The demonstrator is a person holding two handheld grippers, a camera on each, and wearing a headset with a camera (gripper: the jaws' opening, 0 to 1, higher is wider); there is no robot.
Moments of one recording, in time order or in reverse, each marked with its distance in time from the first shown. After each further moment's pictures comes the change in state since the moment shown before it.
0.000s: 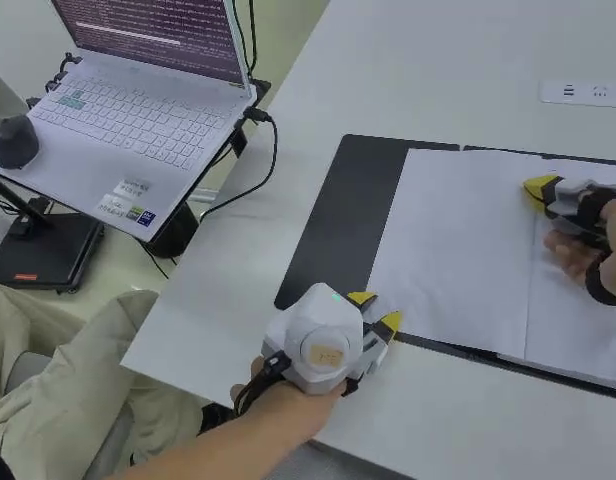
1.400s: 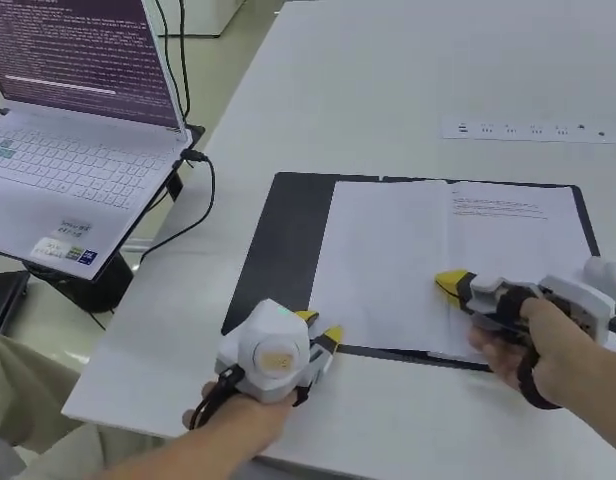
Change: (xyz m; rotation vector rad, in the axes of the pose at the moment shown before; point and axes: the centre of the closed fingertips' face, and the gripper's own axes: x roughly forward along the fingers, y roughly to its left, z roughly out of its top) left arm 0.000 -0.002 -0.002 0.004 0.001 0.003; right arm -0.088 -0.021 -0.097 0.057 0.103 0.024
